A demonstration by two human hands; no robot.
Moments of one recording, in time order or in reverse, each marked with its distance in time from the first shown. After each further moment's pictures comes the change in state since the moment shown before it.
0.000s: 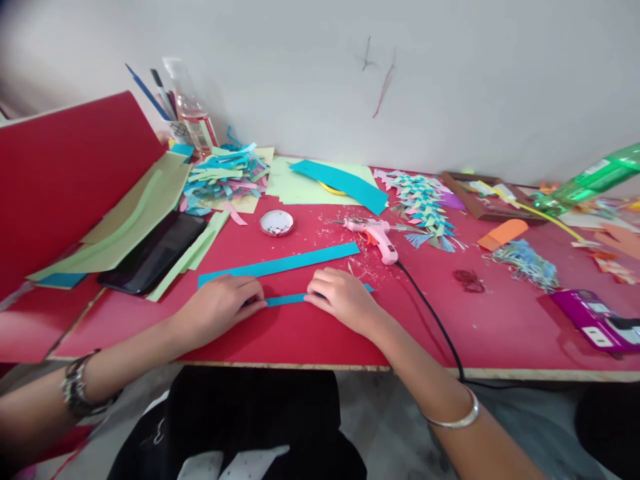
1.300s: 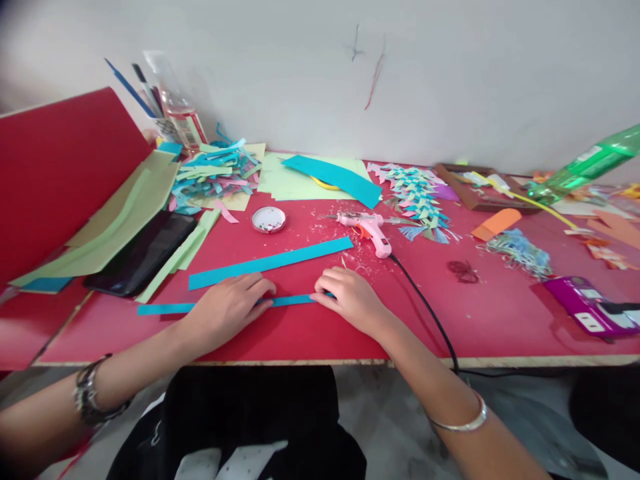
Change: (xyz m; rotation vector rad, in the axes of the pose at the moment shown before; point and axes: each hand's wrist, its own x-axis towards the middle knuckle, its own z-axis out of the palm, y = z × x) left_hand 0.009 0.018 0.008 0.036 -0.008 0.013; right_hand -0.020 0.010 0.004 0.059 0.079 0.091
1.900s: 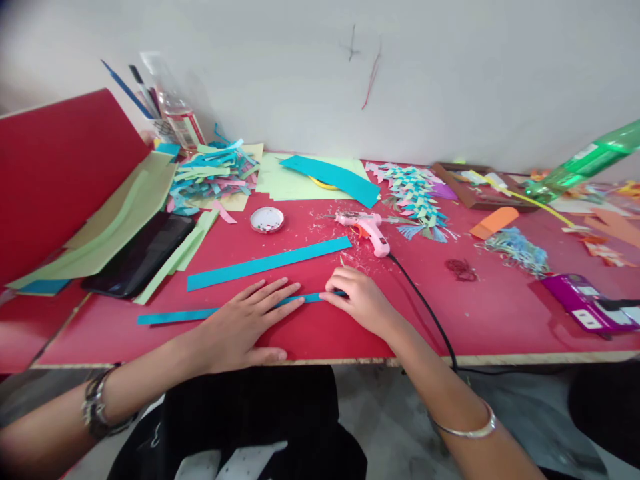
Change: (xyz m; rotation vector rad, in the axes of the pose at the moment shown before) left_hand -0.006 0.009 0.012 -0.107 -0.093 0.246; right_hand -0.012 0.007 -0.005 0.165 0.039 0.080
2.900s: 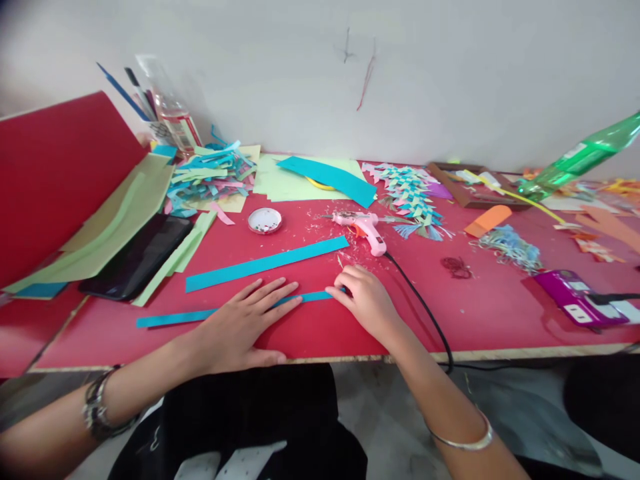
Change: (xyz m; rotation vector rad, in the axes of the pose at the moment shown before) left_hand 0.000 0.000 -0.001 0.019 0.017 -0.002; right_hand -0.010 0.001 0.001 -0.164 0.081 0.140
